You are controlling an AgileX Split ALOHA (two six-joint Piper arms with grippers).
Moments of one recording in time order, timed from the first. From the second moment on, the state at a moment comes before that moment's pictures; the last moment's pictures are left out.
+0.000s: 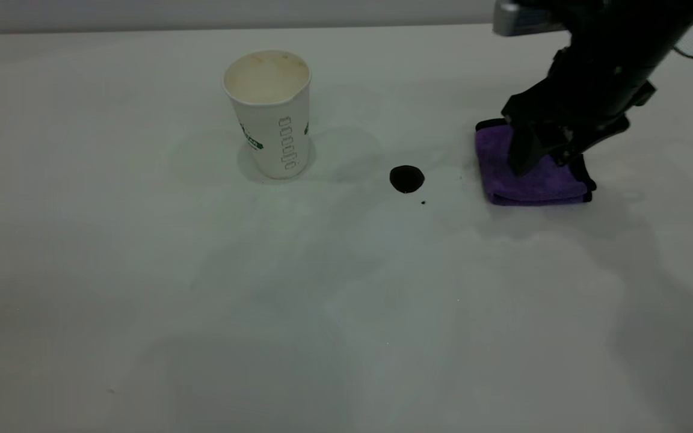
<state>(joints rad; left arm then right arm) -0.01 -0.02 -0.49 -0.02 1.13 0.06 0.25 2.27 -1.25 0.45 0.43 -0.54</state>
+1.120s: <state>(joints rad) -0.01 -0.02 -0.49 -0.02 1.13 0.07 0.31 2.53 -1.61 0.11 0.53 -0.31</state>
